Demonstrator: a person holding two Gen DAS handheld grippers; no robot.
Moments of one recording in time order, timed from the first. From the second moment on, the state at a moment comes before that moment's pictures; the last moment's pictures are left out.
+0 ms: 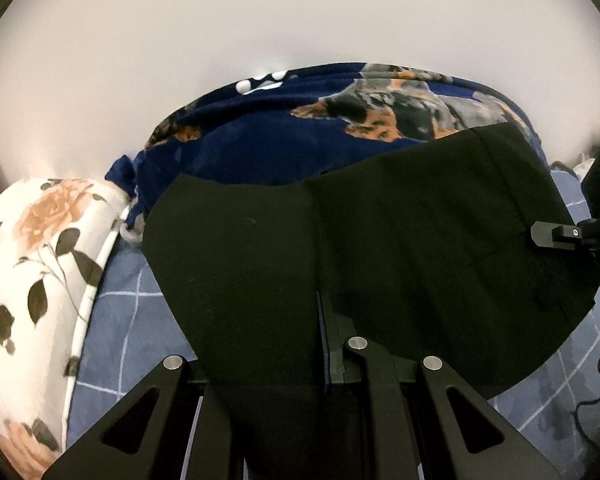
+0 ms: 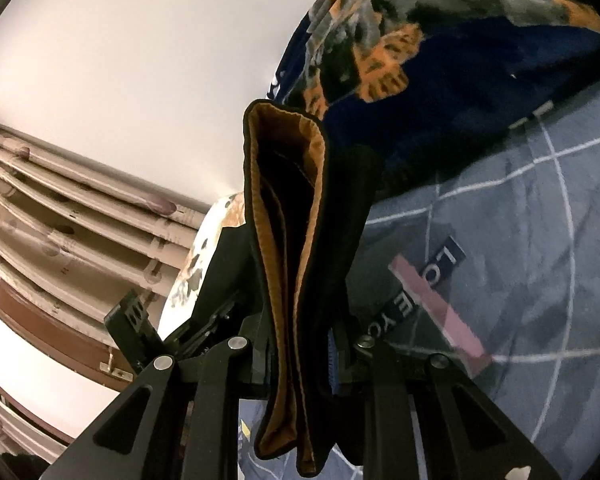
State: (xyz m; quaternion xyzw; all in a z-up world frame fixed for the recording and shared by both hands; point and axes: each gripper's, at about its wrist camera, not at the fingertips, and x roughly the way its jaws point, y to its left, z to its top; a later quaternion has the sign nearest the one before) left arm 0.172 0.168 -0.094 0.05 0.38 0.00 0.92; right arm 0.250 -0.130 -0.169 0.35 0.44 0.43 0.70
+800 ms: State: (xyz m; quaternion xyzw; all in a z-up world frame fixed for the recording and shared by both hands) left arm 0.207 0.189 -0.151 0.03 0.41 0.03 0.91; right arm 0.279 -0.125 -0.224 0.36 0.47 0.39 0.71
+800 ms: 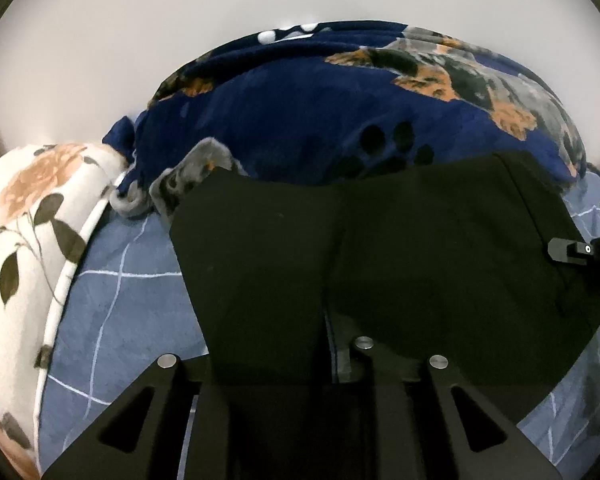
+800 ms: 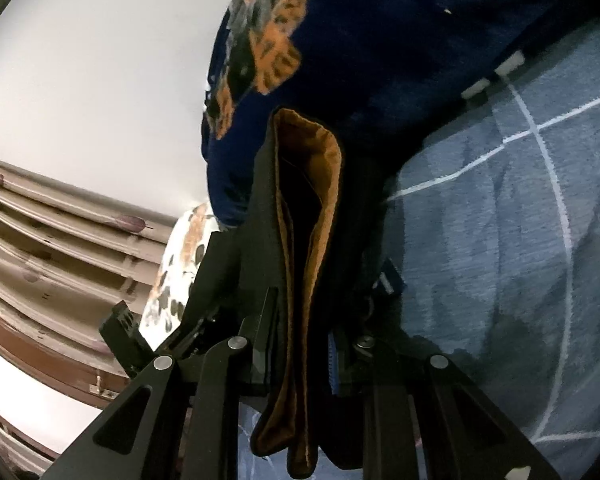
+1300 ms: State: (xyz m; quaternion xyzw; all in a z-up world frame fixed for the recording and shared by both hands) left arm 0.208 0.202 -0.164 0.01 0.40 0.06 0.92; right arm 0.280 -0.120 -0.228 0.30 0.47 0.35 0.75
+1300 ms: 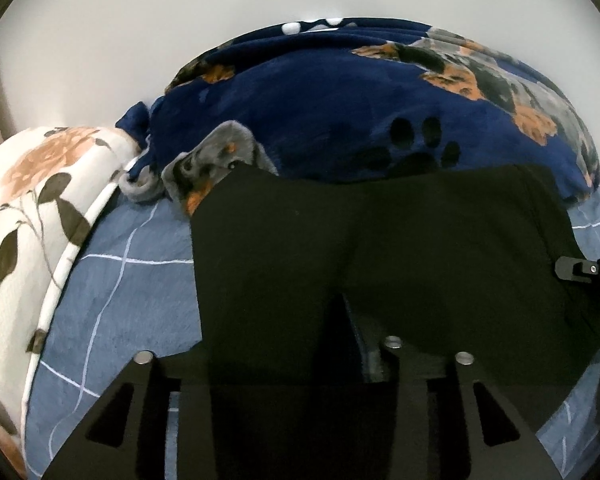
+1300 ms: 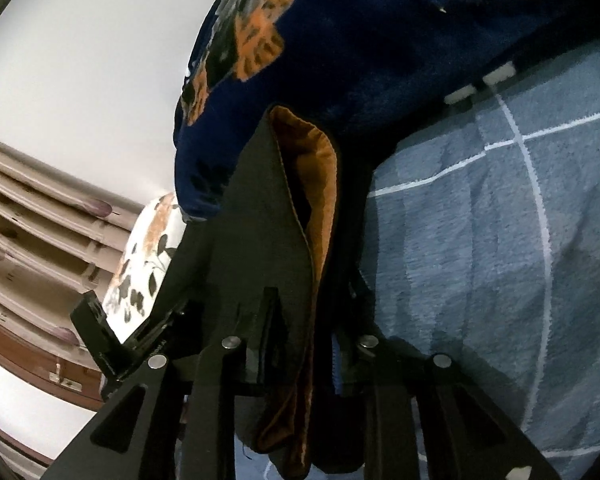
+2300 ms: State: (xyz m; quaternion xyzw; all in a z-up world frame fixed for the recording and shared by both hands) left arm 0.203 0.237 -0.174 -0.07 0.40 0.08 0.91; right arm 0.272 -0.115 -0.224 0.26 0.47 0.35 0.77
